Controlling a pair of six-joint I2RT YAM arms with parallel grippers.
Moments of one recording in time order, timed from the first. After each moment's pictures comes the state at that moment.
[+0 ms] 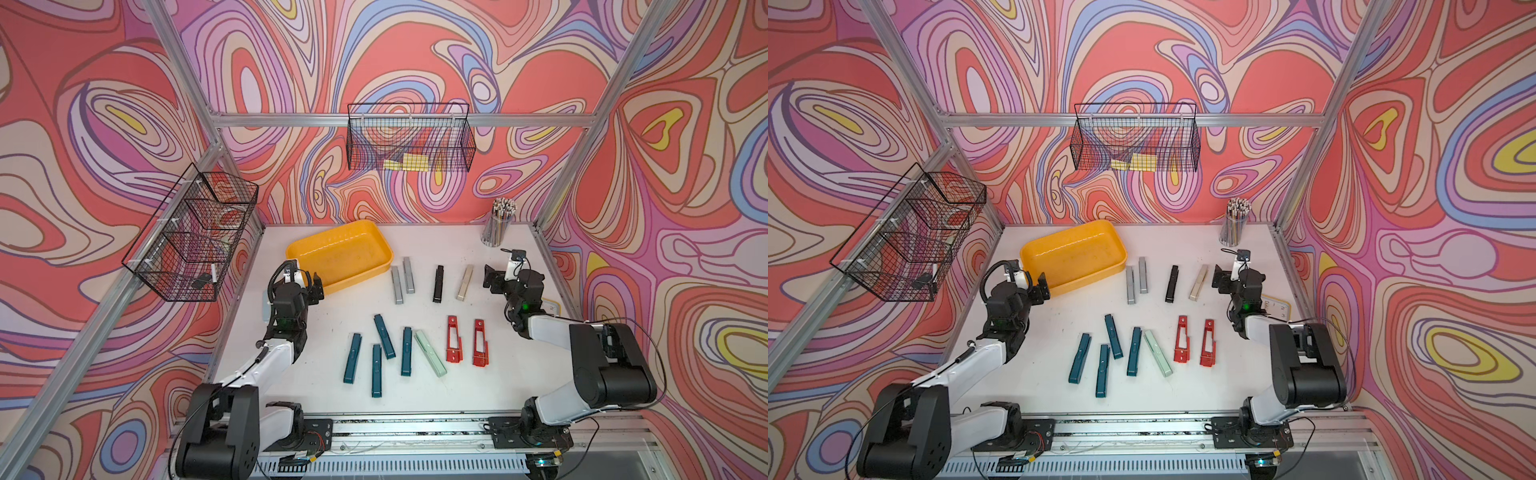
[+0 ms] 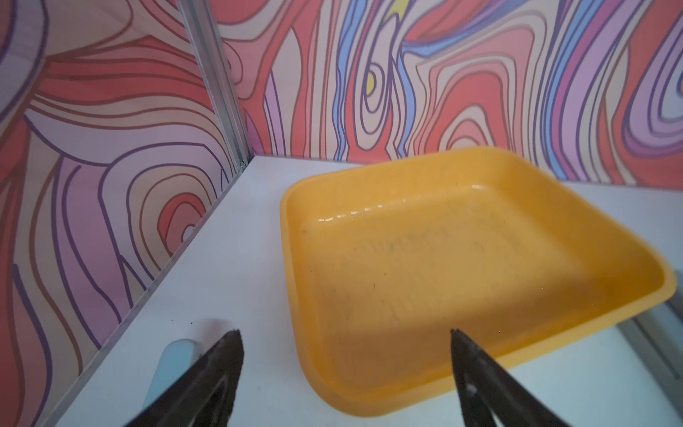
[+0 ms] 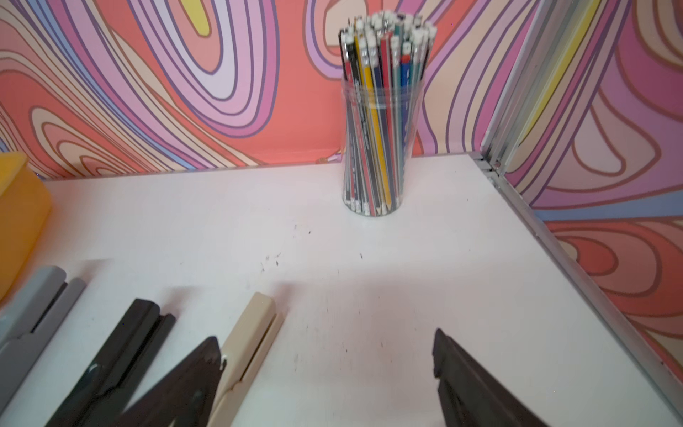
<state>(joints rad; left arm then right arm) -0.06 1.17 0.54 0.35 -0.23 -0.14 -0.01 1.52 0.62 0.60 0.01 0.04</state>
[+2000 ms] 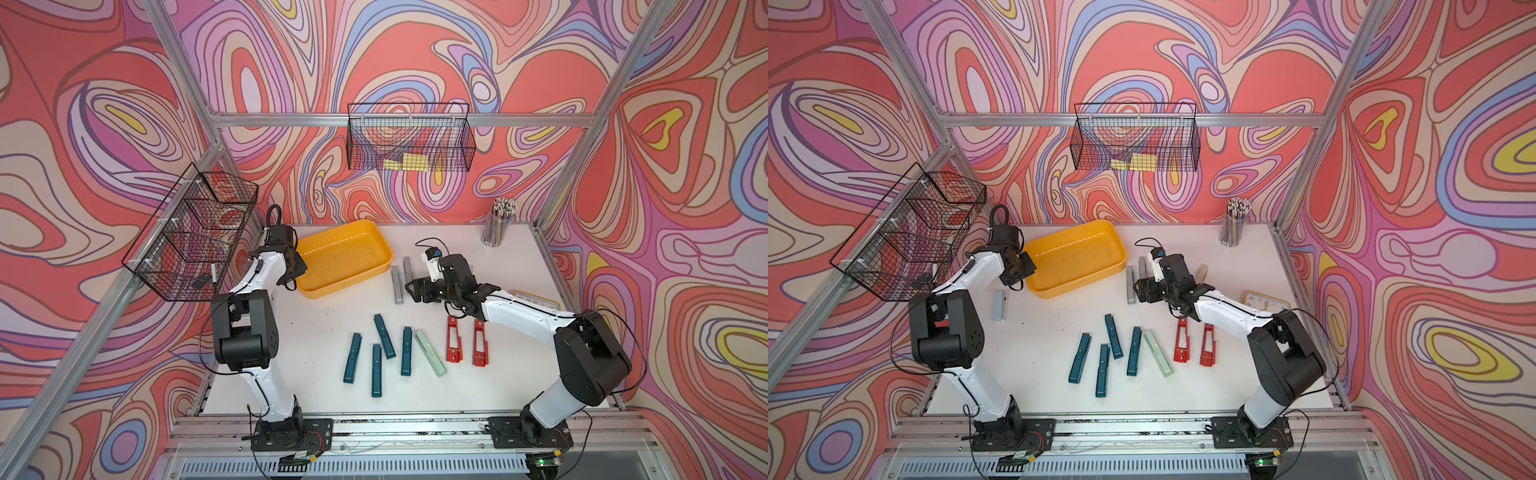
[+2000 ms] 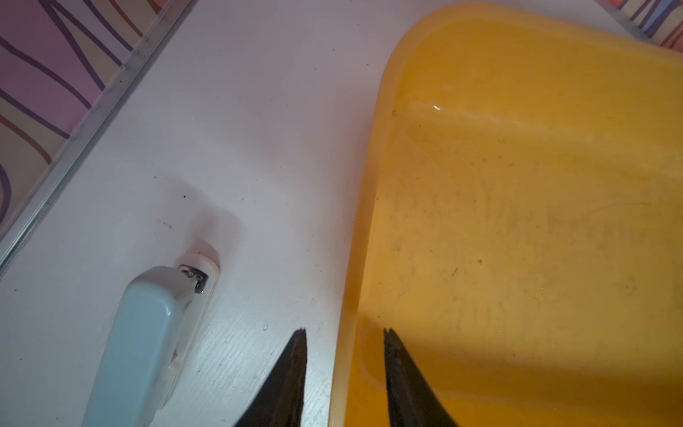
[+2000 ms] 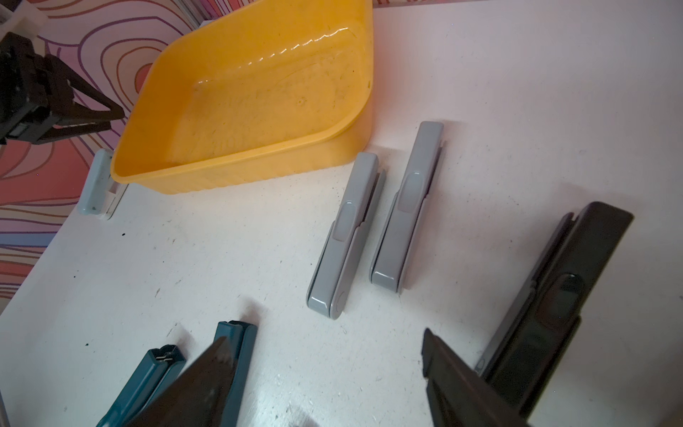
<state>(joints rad) 0.11 1.85 1.41 -0.65 -0.13 -0.52 0.55 1.62 1.02 -0.03 -0.17 0.29</state>
